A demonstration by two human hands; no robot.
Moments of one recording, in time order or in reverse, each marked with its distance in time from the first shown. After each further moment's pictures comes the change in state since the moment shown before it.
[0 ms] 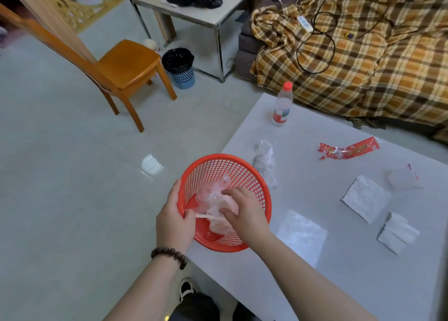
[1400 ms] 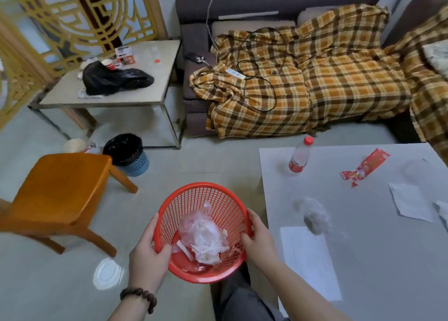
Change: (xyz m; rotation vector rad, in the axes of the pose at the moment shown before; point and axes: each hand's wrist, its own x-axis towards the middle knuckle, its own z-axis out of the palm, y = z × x) left_hand 0.497 -0.019 -0.107 0.000 -0.438 0.254; right_hand 0.331 -0.114 0.129 0.485 0.539 0.579
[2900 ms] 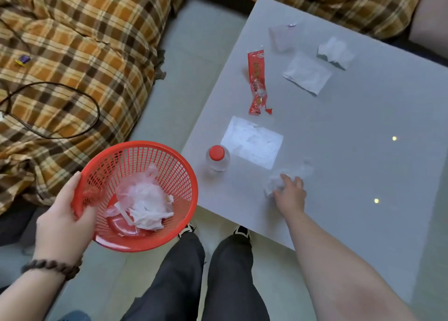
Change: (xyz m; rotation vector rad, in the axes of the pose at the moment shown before) left_hand 0.418 0.291 0.309 0.714 -0.738 0.734; right_hand 0.213 0.168 -0.108 0.204 0.946 1.091
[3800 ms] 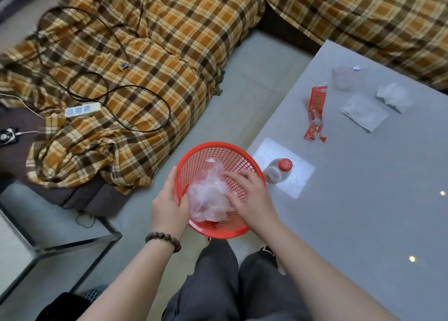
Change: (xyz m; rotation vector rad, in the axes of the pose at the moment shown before) left_hand -0.049 0.025 -0.019 -0.285 0.084 0.015; right_hand -0.206 -0.203 0.018 0.144 -0.248 -0.883
